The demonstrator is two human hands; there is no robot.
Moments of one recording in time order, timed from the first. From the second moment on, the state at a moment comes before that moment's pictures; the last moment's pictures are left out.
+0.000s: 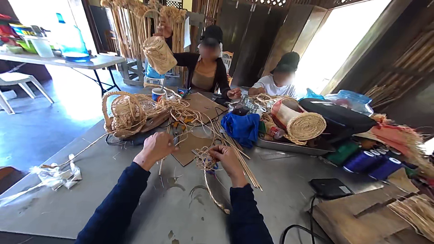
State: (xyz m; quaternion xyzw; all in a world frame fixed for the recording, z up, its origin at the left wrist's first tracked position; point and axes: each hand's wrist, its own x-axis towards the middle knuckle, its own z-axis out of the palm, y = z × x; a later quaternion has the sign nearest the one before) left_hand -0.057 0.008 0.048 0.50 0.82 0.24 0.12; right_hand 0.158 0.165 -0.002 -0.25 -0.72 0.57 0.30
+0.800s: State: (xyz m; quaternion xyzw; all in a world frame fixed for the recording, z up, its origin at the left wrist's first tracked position) left_hand -0.028 0.021 -0.003 0.58 0.65 0.45 0.17; right_hand 0.122 0.118 -0.014 -0.27 -0.83 0.39 0.30
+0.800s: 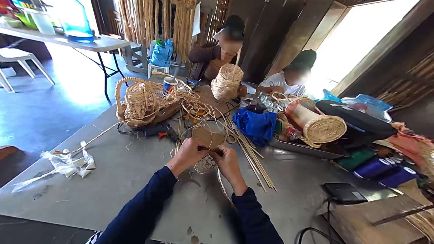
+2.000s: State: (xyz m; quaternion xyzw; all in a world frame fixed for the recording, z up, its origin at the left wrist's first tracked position) left_hand -0.030 0.025 -0.013 0.48 0.63 0.55 0.28; right_hand 0.121 0.115 -0.011 -0.27 -0.82 0.39 0.32
